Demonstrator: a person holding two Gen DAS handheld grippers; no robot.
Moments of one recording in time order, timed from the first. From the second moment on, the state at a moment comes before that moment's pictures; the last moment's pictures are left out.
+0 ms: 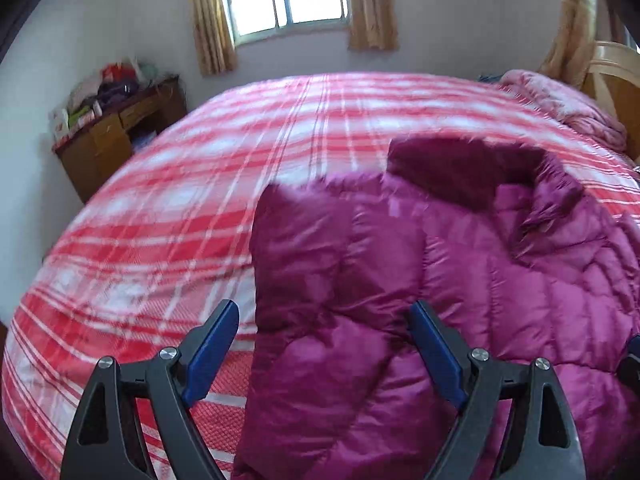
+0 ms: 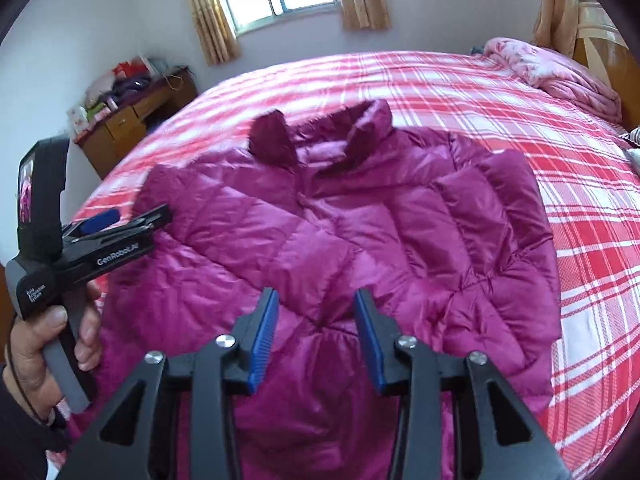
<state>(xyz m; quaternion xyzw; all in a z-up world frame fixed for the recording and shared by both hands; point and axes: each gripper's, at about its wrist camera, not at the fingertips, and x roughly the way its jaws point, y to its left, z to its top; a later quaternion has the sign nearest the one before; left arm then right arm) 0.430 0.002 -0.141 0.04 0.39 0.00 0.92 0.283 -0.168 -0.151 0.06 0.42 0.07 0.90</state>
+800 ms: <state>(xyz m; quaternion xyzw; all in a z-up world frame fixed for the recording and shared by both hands) 0.442 0.011 -0.179 0.00 0.44 -0.01 0.90 0.281 -0.147 -0.179 -0.03 0.42 0.02 0.91</state>
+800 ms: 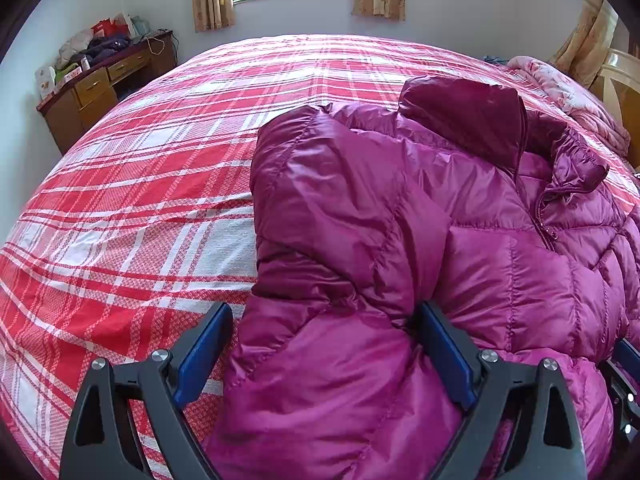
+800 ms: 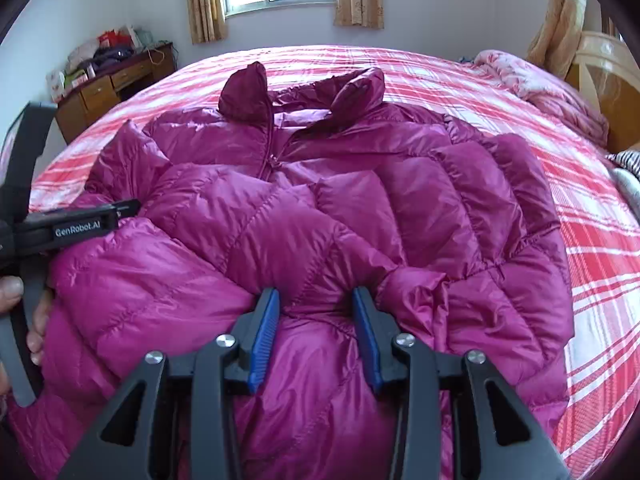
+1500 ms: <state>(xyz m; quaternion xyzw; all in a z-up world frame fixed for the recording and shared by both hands) 0.405 0.005 -0.154 0.01 0.40 0.00 0.92 0.279 -0.138 -0.183 -0.06 0.41 0.00 0.91</state>
